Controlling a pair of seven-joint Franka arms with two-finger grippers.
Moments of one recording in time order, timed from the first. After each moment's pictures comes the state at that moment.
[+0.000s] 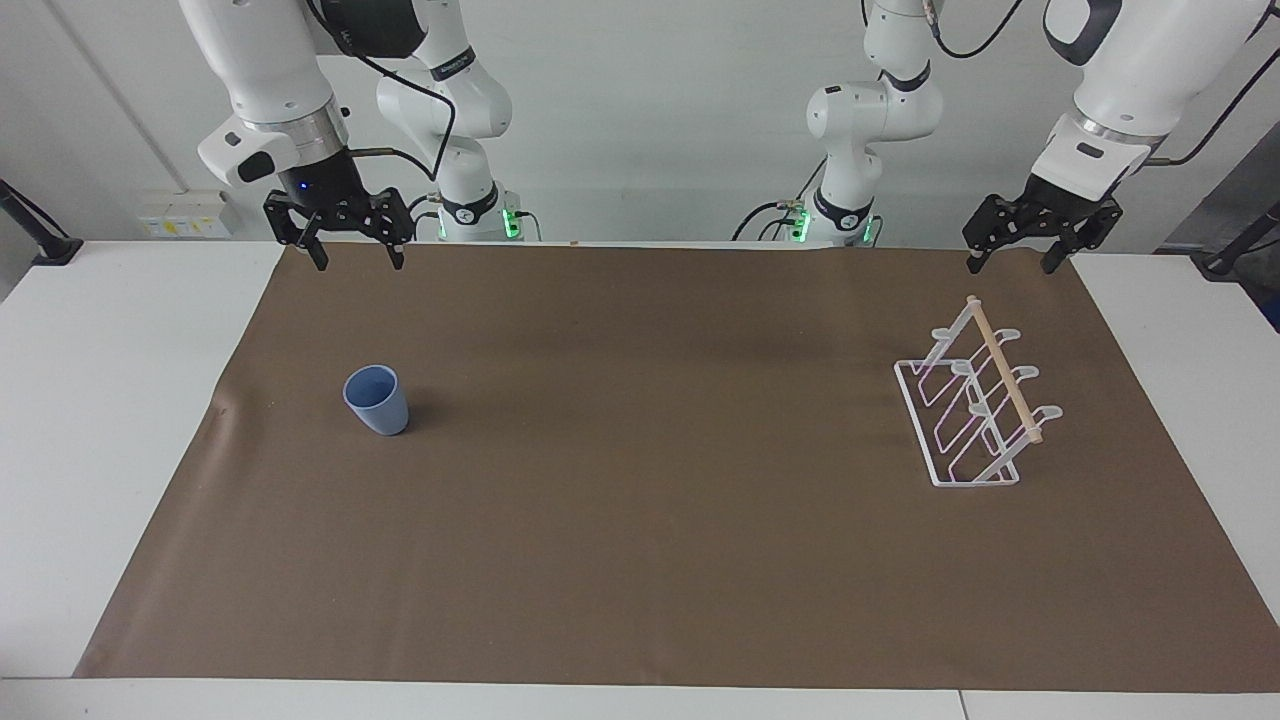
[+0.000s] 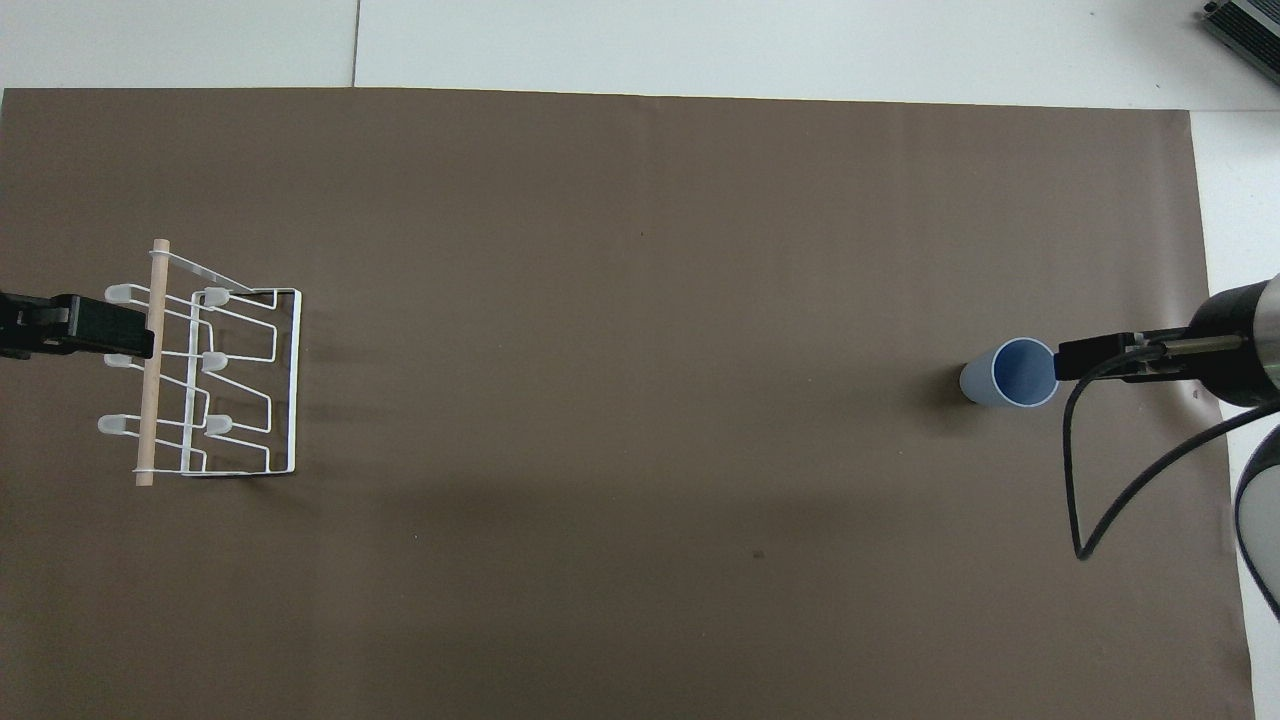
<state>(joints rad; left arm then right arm) 0.01 -0.08 -0.07 -1.64 -0.01 1.57 -0.01 -0.20 -0.15 0.21 -1.78 0.03 1.69 -0.01</state>
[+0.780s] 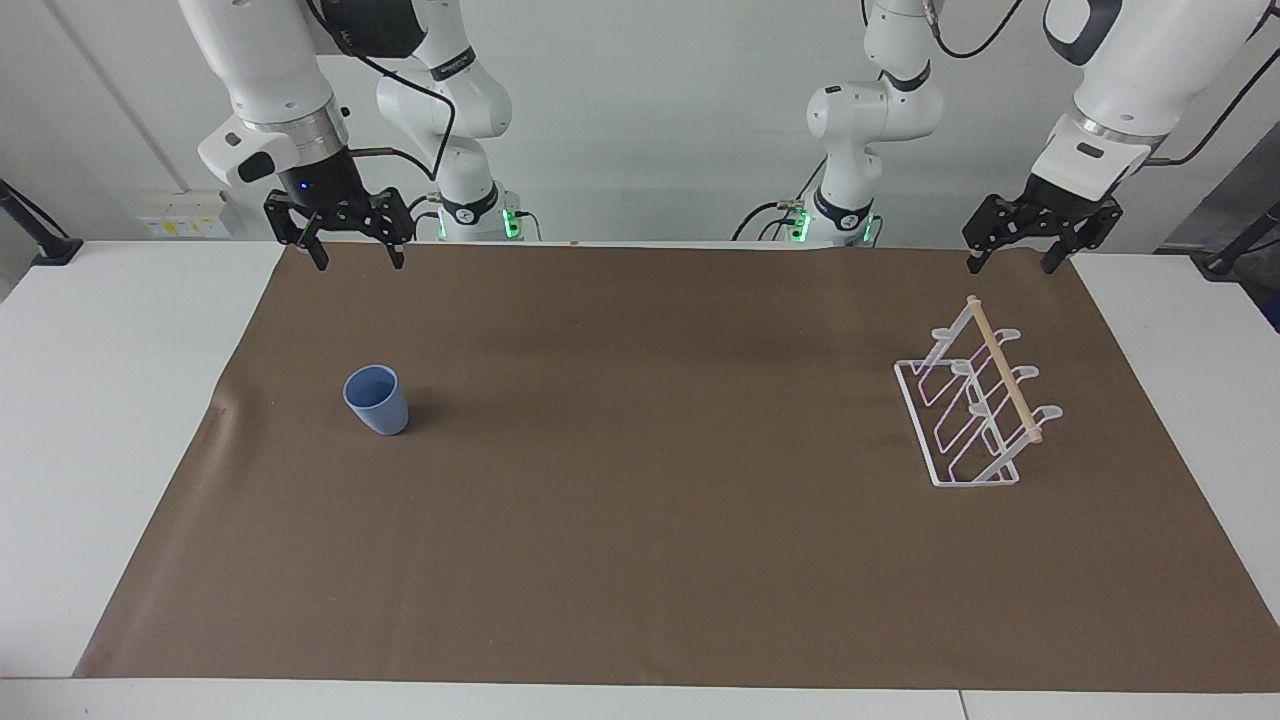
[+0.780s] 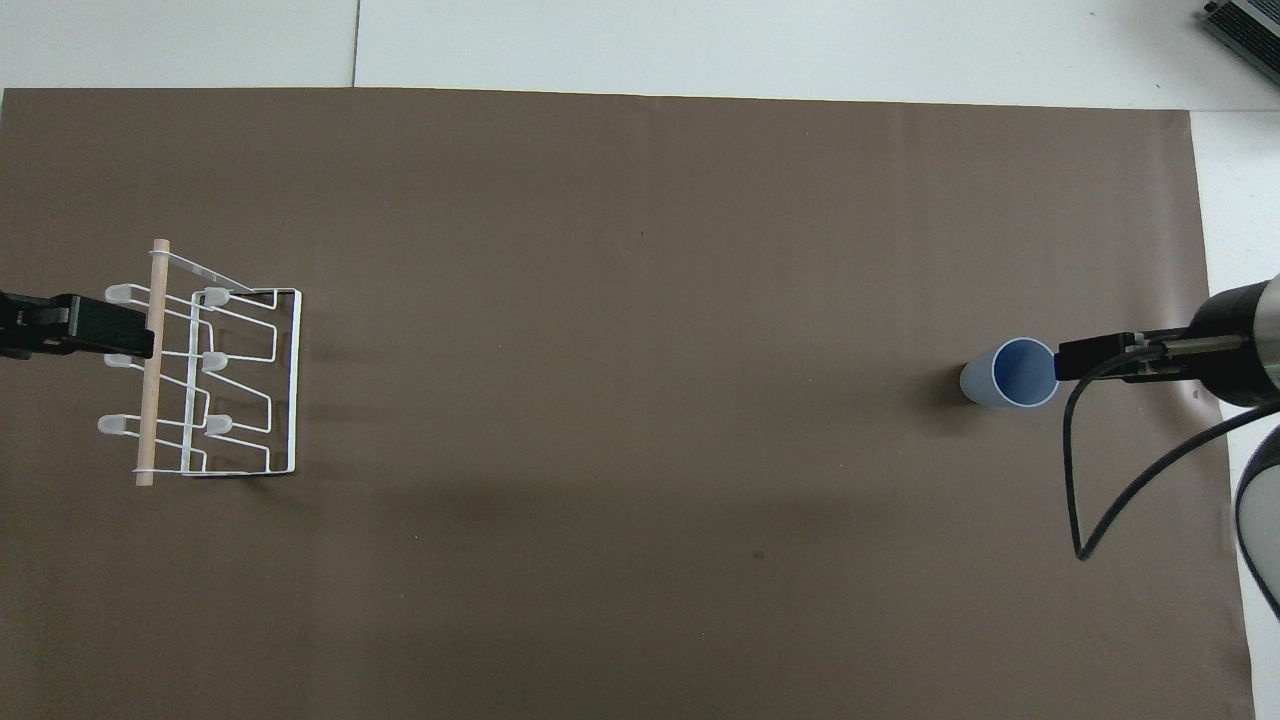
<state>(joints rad) 0.01 -0.08 -0.07 -1.64 -0.01 1.57 -0.01 -0.20 -0.15 0.21 -1.78 0.03 1.69 -0.01</state>
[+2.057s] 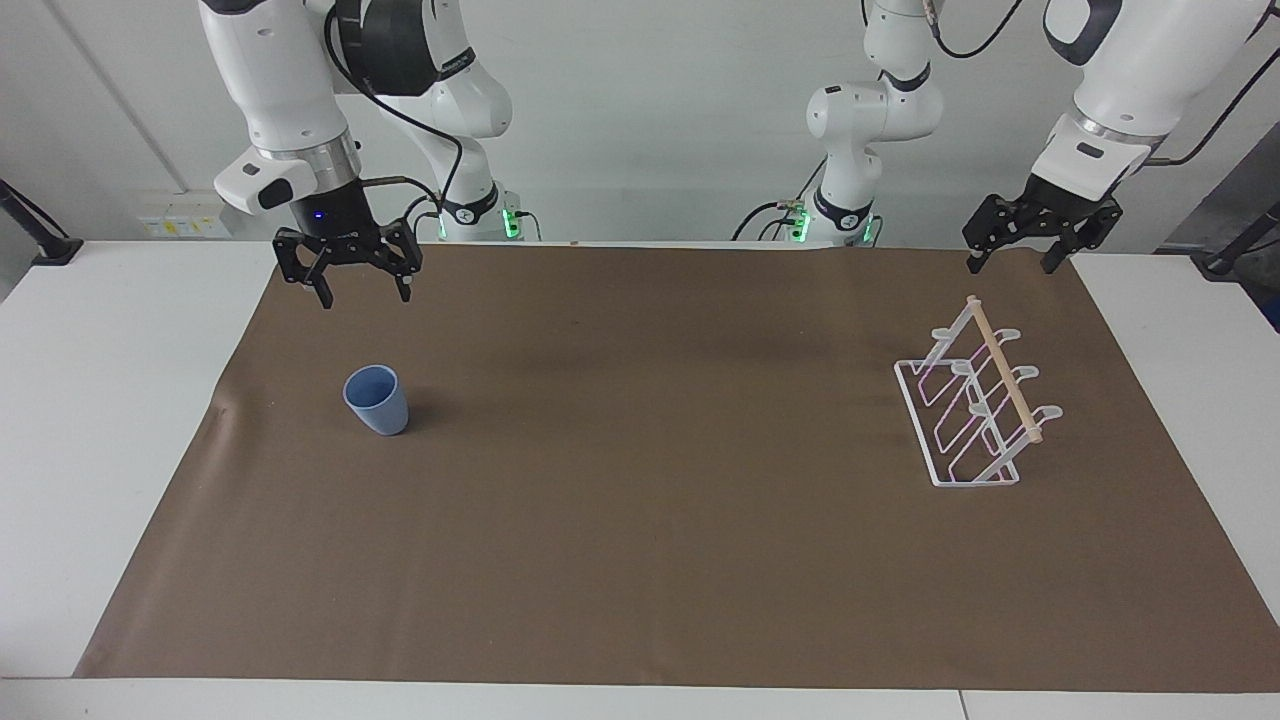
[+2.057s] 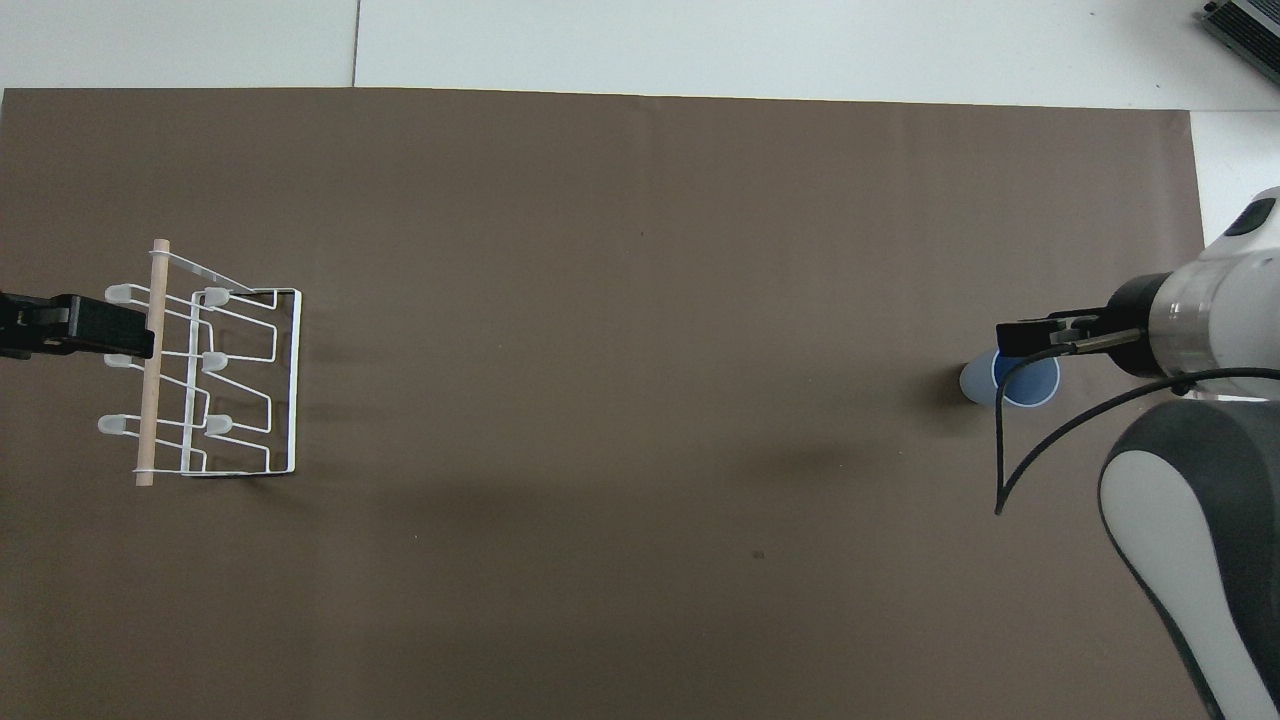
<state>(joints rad) 0.01 -0.08 -0.07 -1.64 -0.01 1.57 -0.01 -0.19 -0.13 0.22 -1.99 0.04 2.05 -0.10</state>
